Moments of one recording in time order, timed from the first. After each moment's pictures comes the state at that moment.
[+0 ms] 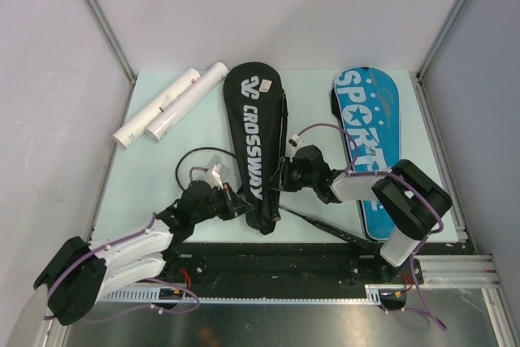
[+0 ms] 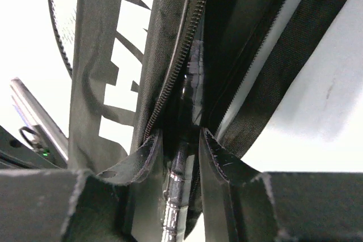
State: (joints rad) left arm -0.69 0.94 0.17 0.29 0.26 -0.94; right arm 0.73 1.66 0.70 0.36 -0.21 0.73
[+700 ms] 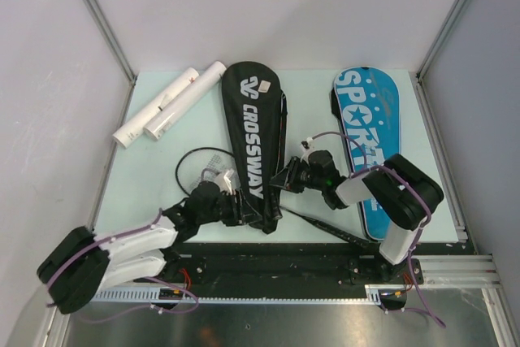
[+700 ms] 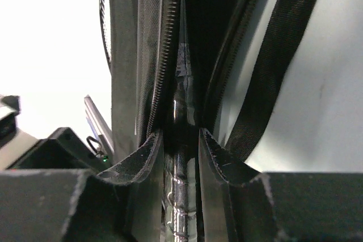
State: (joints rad) left arm -0.76 1.06 0.20 0.28 0.29 -0.89; right arm 0.65 1.77 0.58 0.74 -0.36 1.04
